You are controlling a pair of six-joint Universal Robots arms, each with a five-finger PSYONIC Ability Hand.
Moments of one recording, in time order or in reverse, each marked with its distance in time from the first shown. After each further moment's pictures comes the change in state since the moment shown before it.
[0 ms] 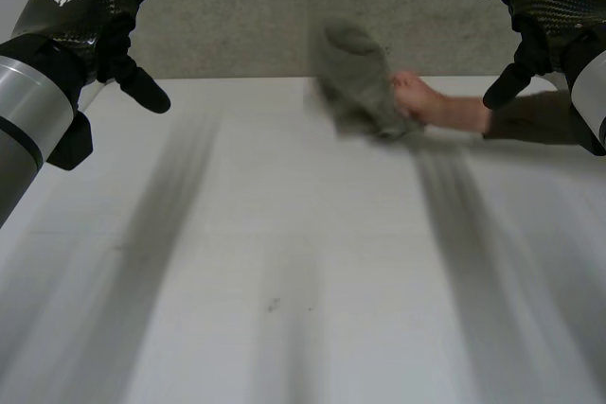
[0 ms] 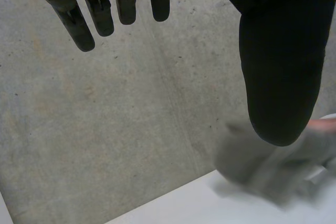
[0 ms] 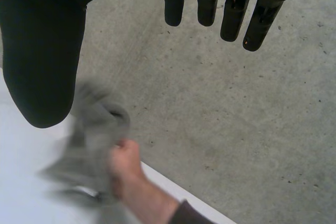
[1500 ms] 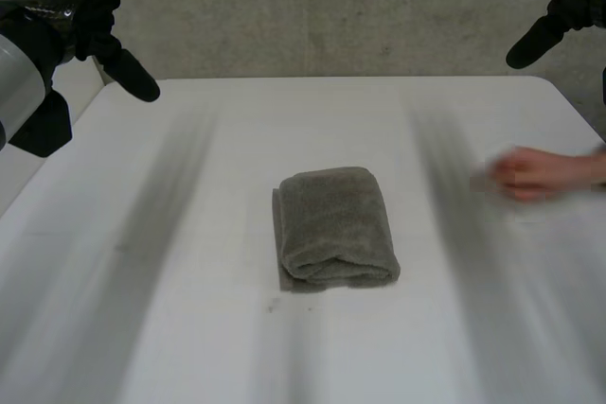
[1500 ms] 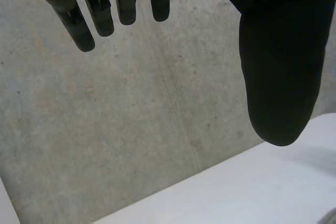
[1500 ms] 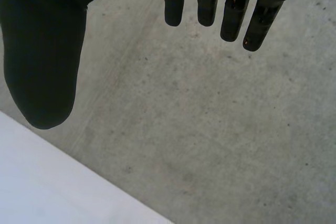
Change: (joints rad) left arm 0.000 0.002 0.140 -0.185 -0.005 -0.006; right arm -0.012 -0.057 -0.051 0.005 0.018 0.017; left_hand 0.000 0.002 0.001 0.002 0.000; right_hand 0.000 0.000 0.000 0.000 0.000
